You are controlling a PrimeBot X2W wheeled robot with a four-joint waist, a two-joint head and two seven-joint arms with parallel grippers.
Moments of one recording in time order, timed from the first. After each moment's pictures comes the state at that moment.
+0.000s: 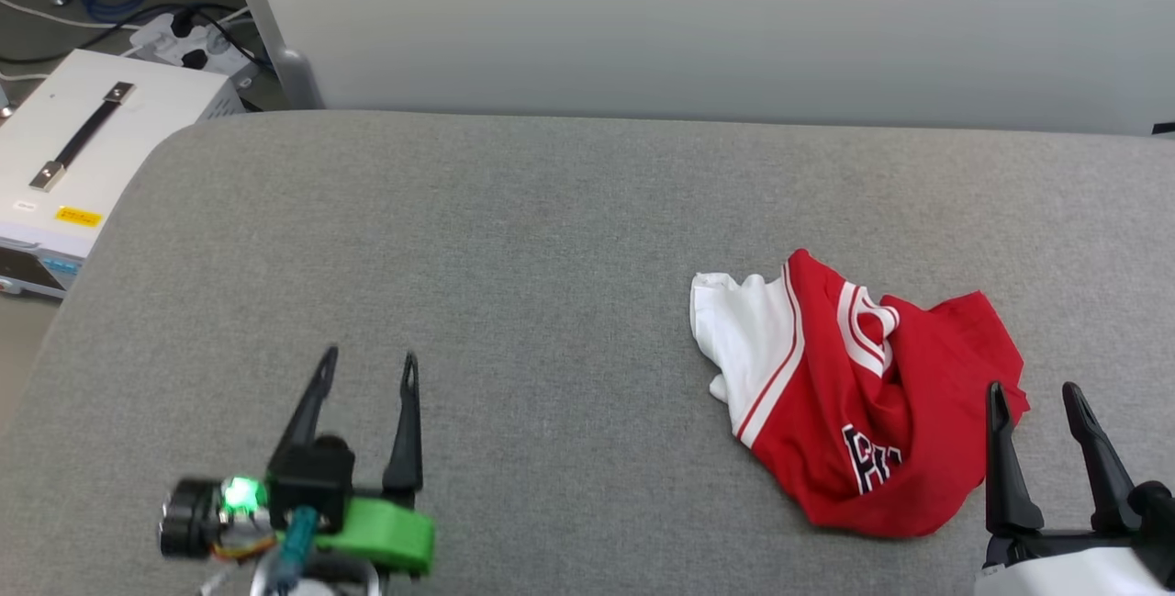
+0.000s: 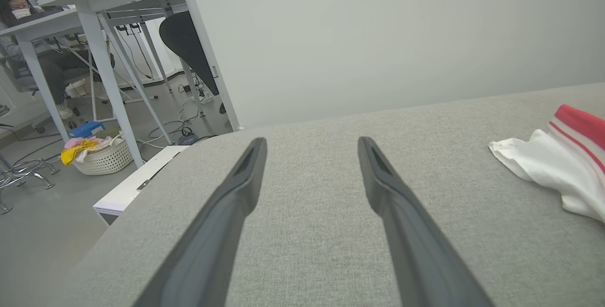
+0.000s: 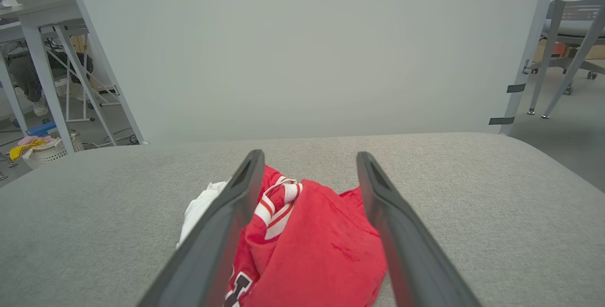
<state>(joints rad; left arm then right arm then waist) 0.02 0.19 -0.19 0.05 -0.05 0.13 -0.26 0.18 -0.05 -0.09 -0.11 0.18 0.13 -0.26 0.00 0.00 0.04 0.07</state>
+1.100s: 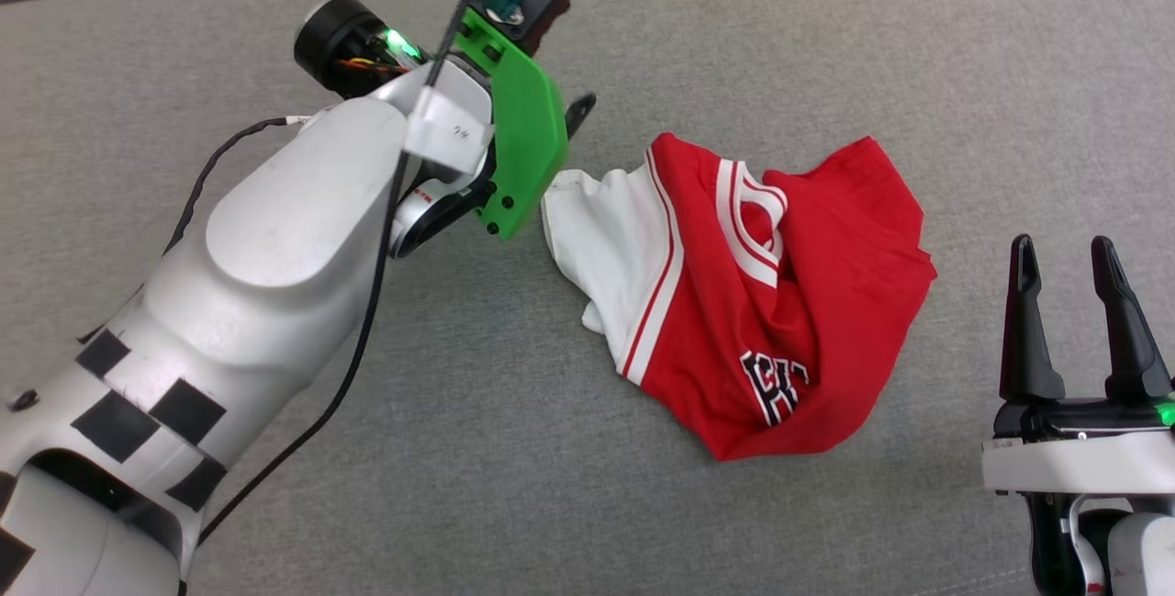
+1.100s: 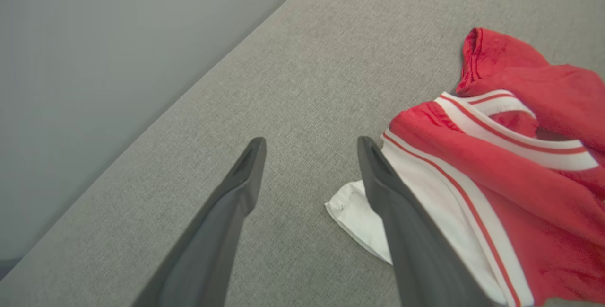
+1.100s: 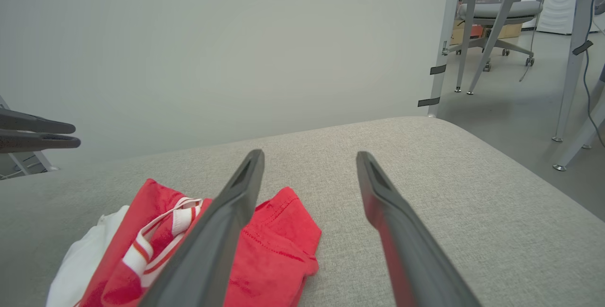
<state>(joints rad) -1.12 0.36 -0.95 0.49 -0.72 -0.13 0.40 -0.04 -0.05 -0.08 -0.15 0.24 0.13 -0.26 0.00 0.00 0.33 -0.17</state>
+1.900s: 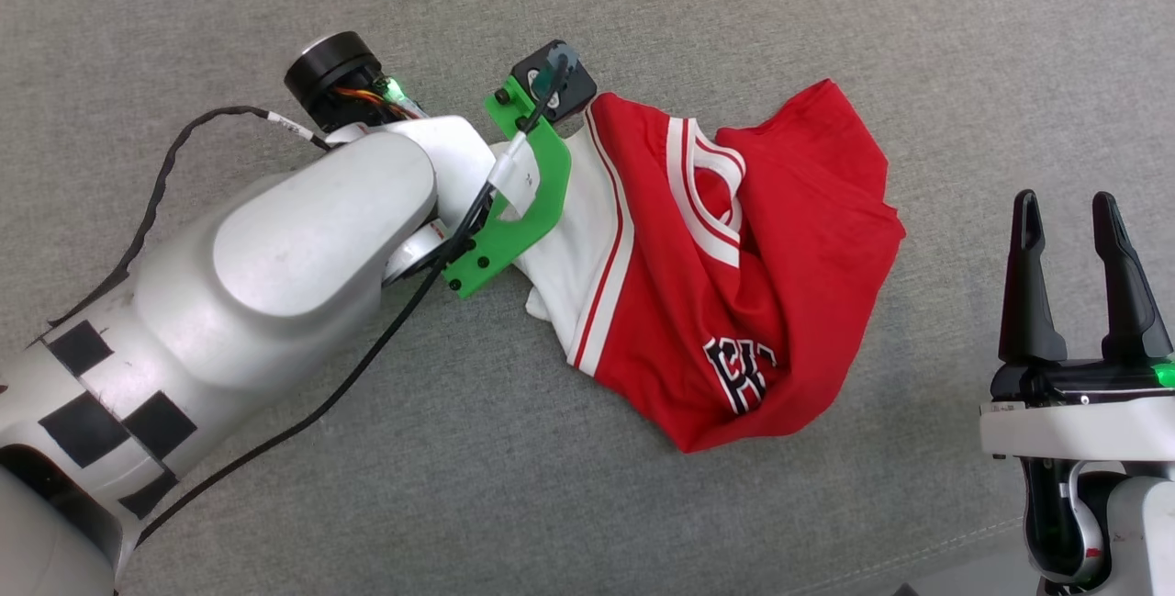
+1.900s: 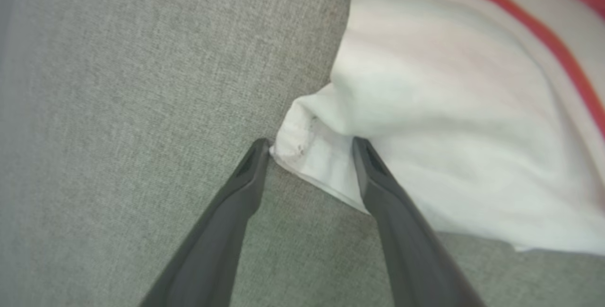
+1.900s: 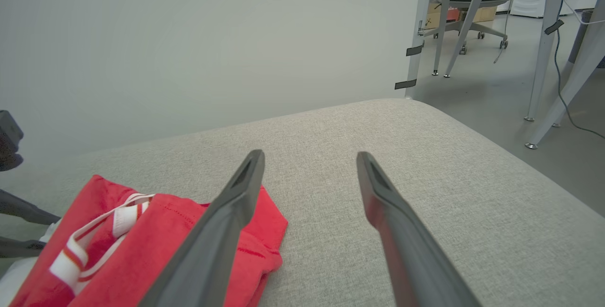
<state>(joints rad) -1.21 0.46 -1.24 0.41 -0.73 -0.13 0.78 -0.11 -0.05 -0.07 -0.14 0.29 0.13 -0.26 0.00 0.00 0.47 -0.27</state>
